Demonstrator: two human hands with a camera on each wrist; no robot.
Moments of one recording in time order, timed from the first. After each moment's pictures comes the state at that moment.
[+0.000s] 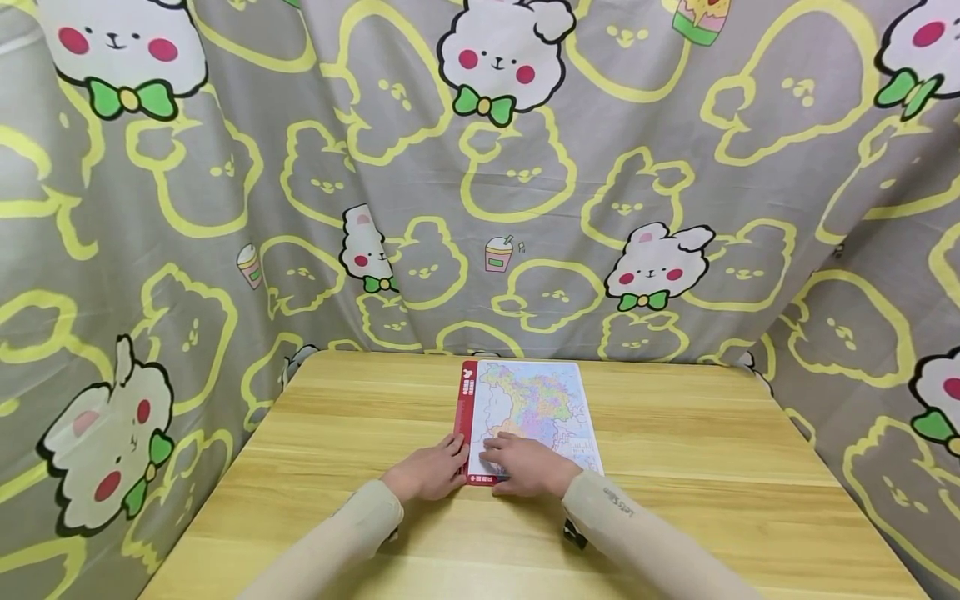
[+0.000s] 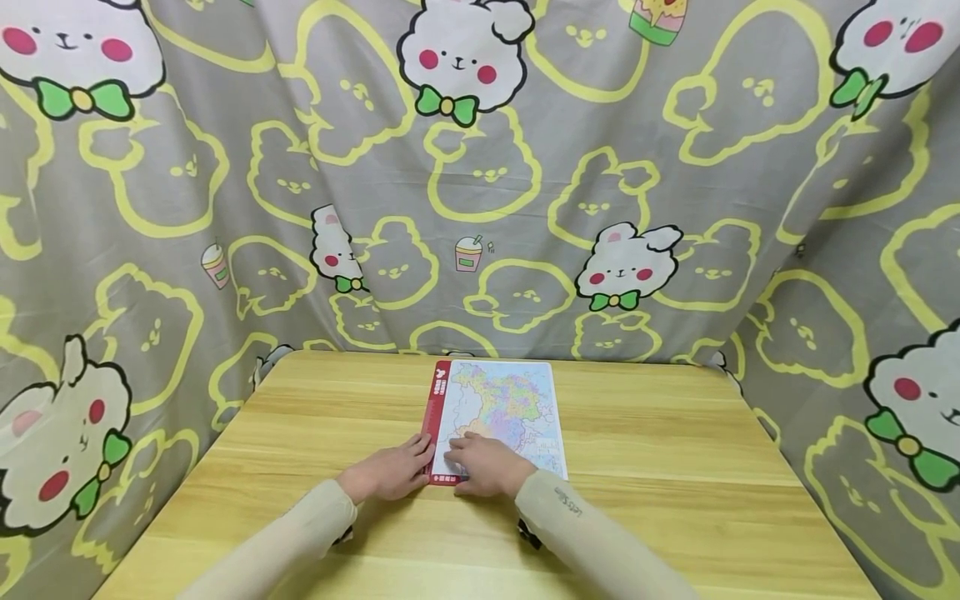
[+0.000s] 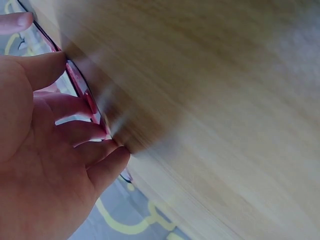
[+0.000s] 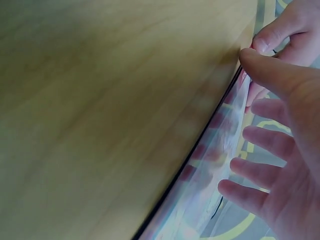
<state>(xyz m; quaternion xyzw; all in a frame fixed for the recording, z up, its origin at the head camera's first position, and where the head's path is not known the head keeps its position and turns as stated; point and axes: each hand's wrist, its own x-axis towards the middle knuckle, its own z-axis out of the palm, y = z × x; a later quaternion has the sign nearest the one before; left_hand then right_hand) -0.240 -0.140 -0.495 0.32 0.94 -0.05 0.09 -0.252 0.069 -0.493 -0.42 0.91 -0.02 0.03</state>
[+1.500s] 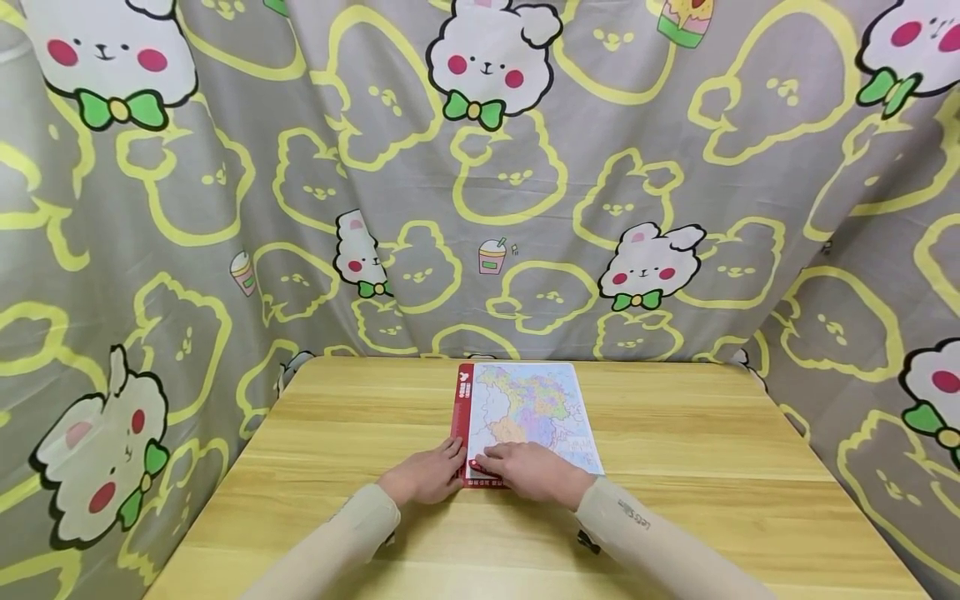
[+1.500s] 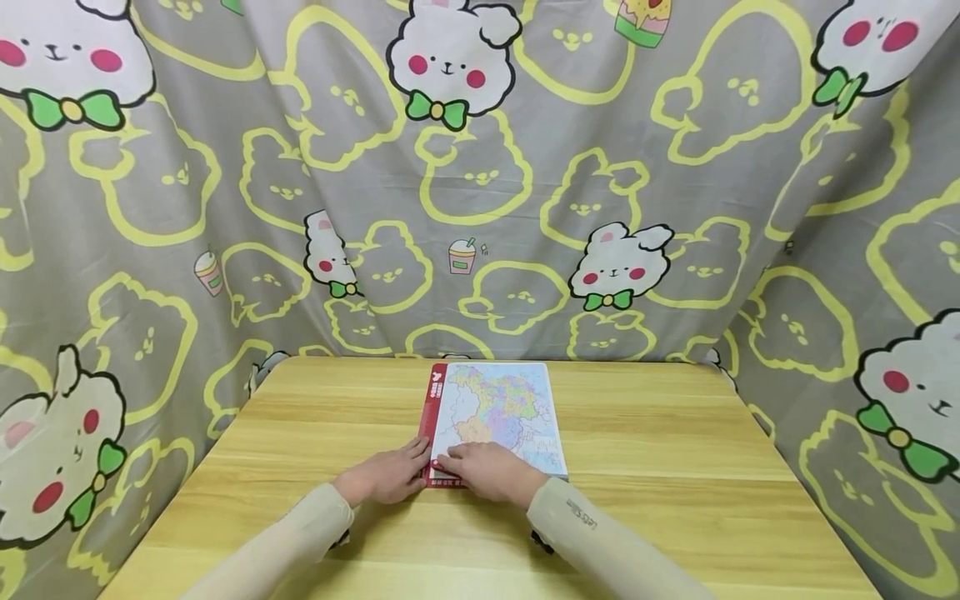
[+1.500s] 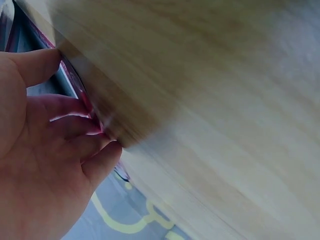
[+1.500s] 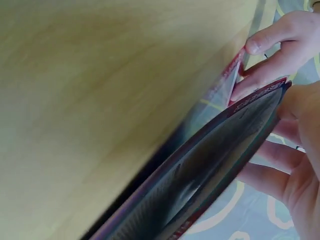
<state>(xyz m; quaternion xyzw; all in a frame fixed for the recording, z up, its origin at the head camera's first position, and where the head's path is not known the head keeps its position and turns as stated) -0.239 -0.141 -0.491 0.34 0.94 -0.02 0.09 -0.234 0.082 -0.480 -0.49 0.87 0.05 -0.10</state>
